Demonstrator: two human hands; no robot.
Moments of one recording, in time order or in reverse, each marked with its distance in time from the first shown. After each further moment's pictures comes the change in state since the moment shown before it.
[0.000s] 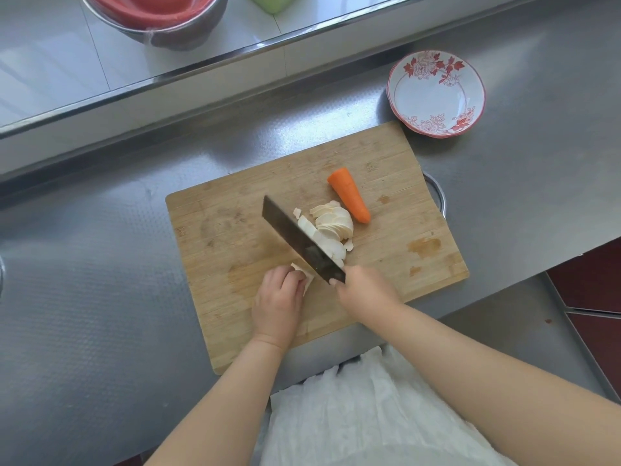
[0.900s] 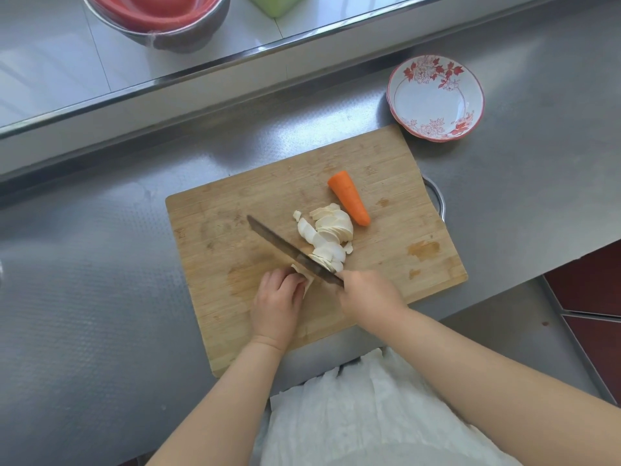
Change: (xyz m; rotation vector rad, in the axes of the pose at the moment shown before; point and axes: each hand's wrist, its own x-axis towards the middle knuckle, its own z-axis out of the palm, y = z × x) left_hand 0.003 -0.001 -0.003 -0.087 -0.005 -0.024; right_hand -0.004 0.003 -0.002 -0.161 0.067 -0.125
